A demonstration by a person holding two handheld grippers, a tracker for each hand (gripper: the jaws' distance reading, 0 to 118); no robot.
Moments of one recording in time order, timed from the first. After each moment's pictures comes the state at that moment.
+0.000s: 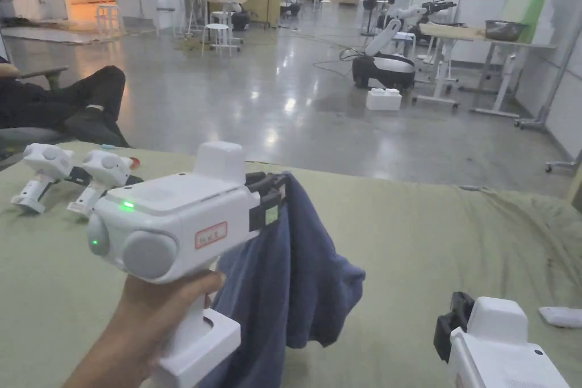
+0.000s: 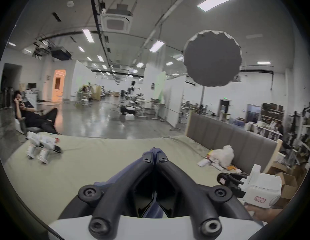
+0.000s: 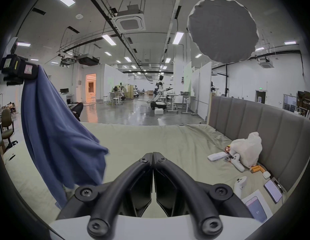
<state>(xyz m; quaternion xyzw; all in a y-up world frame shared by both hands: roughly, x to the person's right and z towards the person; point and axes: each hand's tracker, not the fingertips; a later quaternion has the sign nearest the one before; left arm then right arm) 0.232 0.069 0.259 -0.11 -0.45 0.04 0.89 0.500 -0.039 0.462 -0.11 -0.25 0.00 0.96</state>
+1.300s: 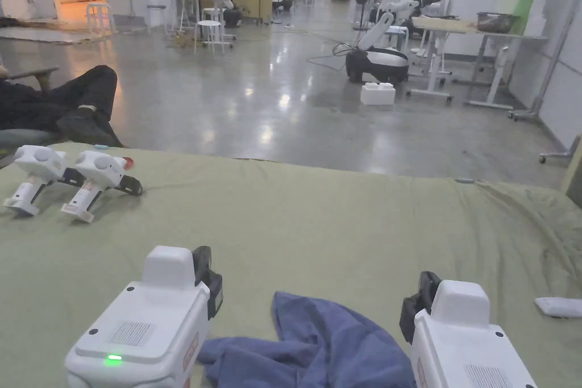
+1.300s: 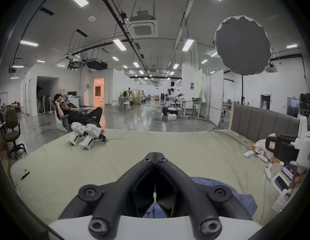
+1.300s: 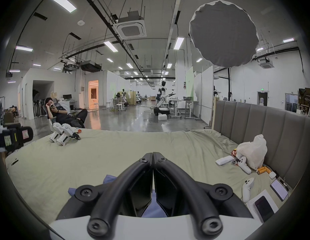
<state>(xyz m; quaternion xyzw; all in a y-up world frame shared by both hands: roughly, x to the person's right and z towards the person) 0.196 -0.027 0.328 -0.09 -0.22 0.00 0.97 0.462 -0.034 0.437 -0.08 -0.23 0.00 0.97</state>
